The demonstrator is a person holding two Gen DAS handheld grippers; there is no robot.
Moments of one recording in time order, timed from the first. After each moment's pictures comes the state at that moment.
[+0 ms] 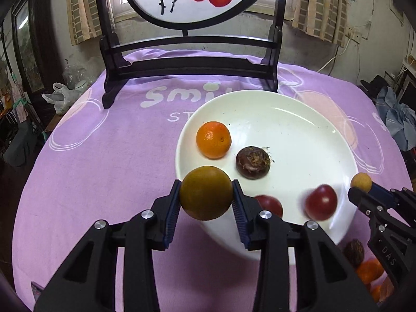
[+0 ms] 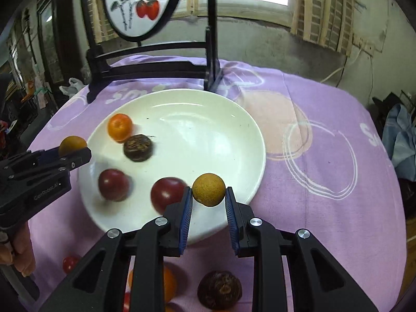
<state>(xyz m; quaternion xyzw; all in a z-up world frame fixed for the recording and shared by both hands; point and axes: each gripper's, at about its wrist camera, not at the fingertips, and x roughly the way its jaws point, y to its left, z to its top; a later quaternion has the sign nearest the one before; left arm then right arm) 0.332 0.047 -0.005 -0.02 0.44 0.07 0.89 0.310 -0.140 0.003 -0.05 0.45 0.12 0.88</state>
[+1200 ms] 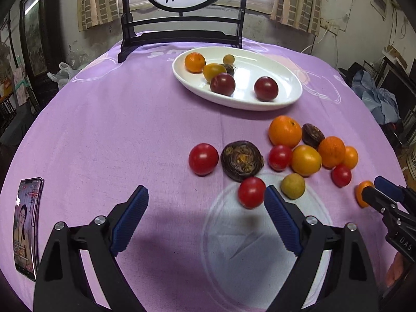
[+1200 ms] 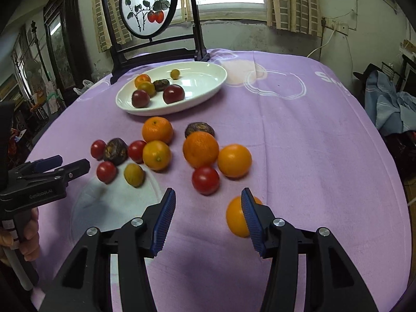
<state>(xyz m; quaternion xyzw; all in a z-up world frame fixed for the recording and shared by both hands) 0.127 0.008 -0.025 -0.04 0.44 0.04 0.90 0.113 -0.229 -0.003 -0.02 0.43 0.12 0.89</state>
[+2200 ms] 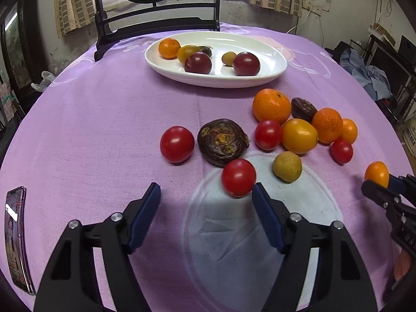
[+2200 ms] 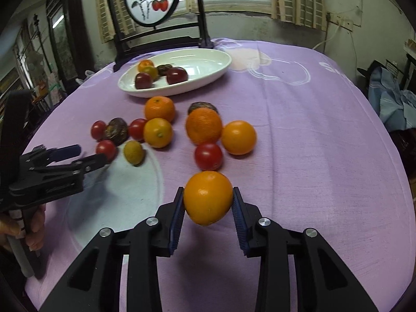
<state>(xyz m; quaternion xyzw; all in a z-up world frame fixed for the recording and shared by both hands) 0.142 -0.012 -0.049 0.00 0.46 0.00 0.89 0.102 -0.225 -0.017 -0.03 0.44 0.15 0.88</state>
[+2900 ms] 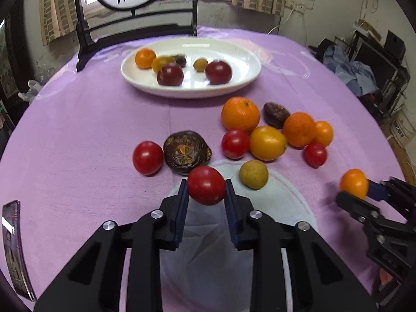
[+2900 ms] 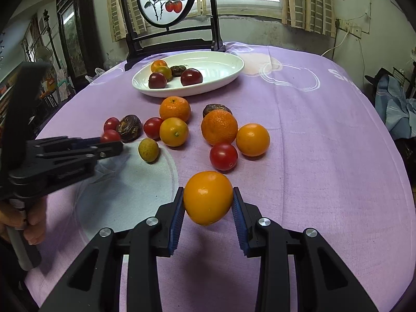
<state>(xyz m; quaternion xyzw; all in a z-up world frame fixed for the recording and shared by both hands) 0.138 -0.028 -0.027 0.00 0.45 -0.05 0.89 0.095 -0.221 -0.014 -0.04 0.43 0.17 0.88</state>
